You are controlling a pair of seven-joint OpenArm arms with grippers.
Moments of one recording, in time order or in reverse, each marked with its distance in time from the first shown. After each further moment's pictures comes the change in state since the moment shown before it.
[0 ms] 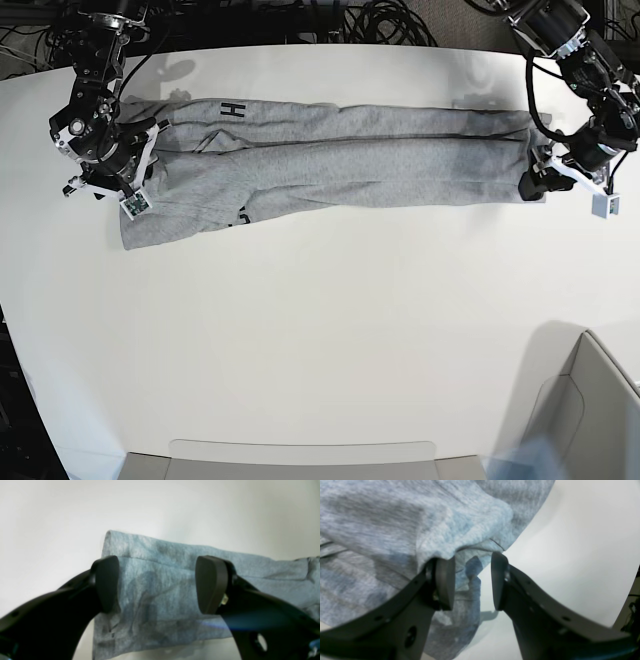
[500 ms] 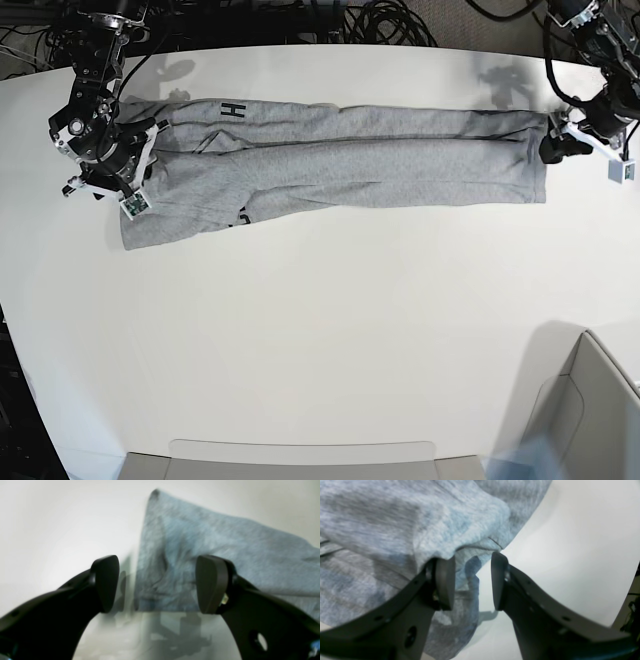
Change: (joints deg) left arm 9.0 -4.3 -1.0 0.0 0.3 0.0 -3.9; right arm 0.0 0.0 0.0 0.0 0.0 0.0 0.0
